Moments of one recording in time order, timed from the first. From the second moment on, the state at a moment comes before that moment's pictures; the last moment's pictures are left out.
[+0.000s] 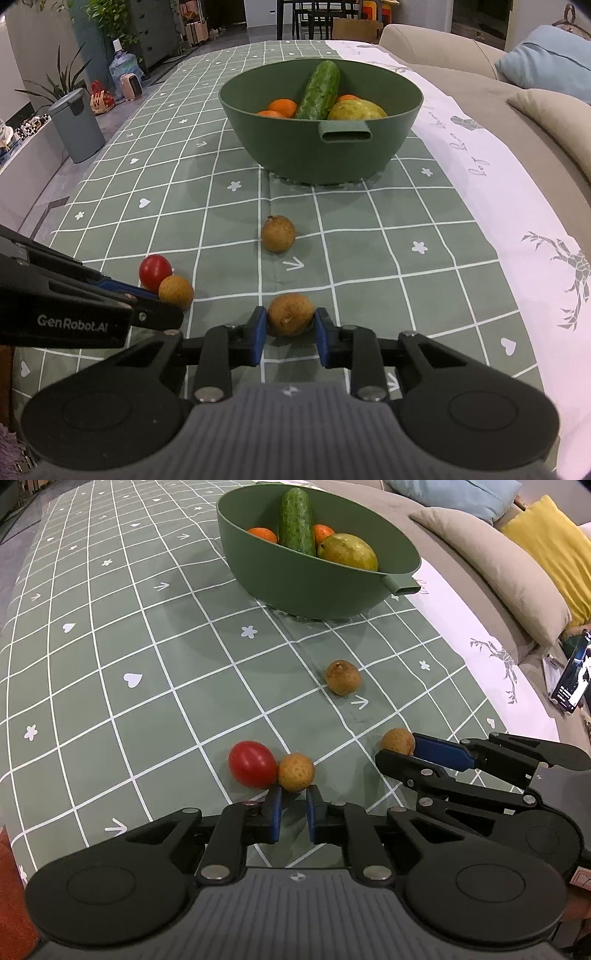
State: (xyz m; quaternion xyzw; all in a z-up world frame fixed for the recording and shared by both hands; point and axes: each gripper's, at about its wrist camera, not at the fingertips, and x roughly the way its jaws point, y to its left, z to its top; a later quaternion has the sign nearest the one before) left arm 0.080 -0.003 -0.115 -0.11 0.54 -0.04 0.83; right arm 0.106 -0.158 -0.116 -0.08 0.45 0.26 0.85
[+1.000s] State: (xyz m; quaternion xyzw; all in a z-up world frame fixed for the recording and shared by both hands) left arm 0.097 -0.011 -0.112 -0.11 0.52 0.01 0.84; right arm 0.093 -0.175 -0.104 -0.07 0.44 0.24 0.86
